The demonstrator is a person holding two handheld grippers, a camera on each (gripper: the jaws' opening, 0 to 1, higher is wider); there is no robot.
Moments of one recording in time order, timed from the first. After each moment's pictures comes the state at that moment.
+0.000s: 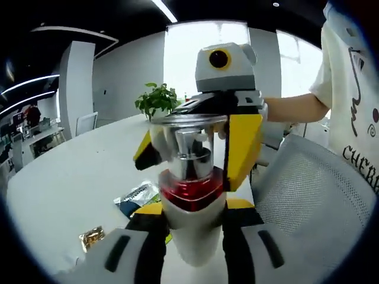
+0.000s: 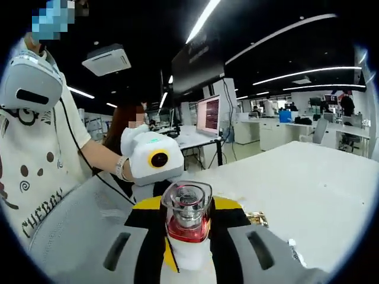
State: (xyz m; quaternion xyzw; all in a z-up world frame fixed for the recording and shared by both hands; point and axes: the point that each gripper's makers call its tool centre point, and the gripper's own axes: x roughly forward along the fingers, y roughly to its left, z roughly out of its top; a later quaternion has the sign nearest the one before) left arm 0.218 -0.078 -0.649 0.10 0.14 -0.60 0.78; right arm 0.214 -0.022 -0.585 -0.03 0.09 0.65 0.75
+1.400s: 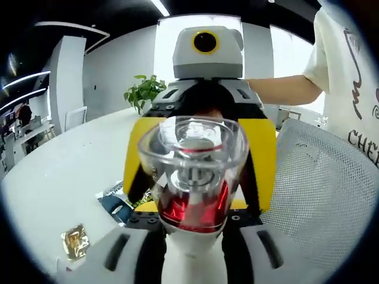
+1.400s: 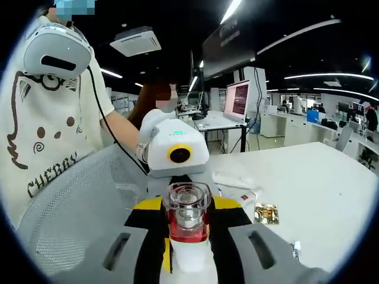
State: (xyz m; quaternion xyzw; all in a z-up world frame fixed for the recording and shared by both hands) left arm 0.218 -0.097 -0.687 0.11 0.16 -0.62 0.76; right arm 0.194 -0.022 -0.617 -0.09 0.10 0.71 0.69
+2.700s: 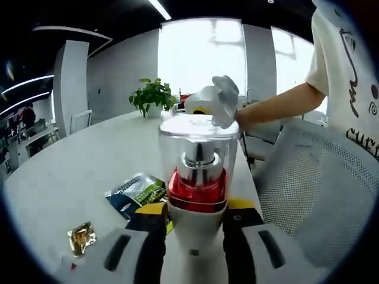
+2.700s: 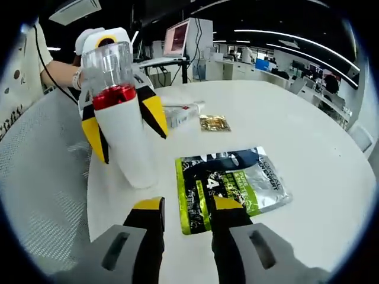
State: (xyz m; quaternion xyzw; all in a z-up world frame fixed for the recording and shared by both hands) left arm 0.220 -0.089 -0.683 0.11 0.14 -0.60 0.78; right arm 0.256 -0.117 -0.749 -0.20 0.27 0.52 0.79
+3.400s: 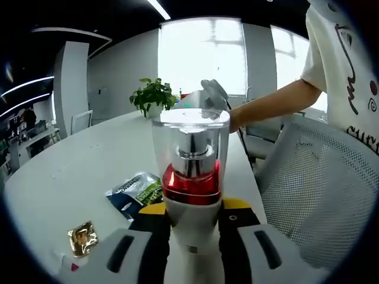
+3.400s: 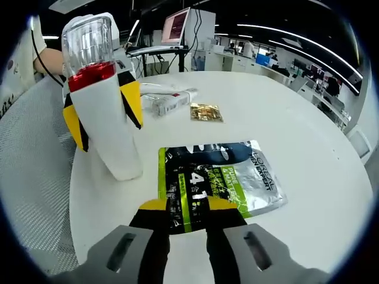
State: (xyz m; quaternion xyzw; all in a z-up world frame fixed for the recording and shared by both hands) left arm 0.224 -0.087 -0.686 0.11 0.14 -0.60 0.78; right arm 0.272 -0.119 -0.763 -0.22 0.29 0.53 0.77
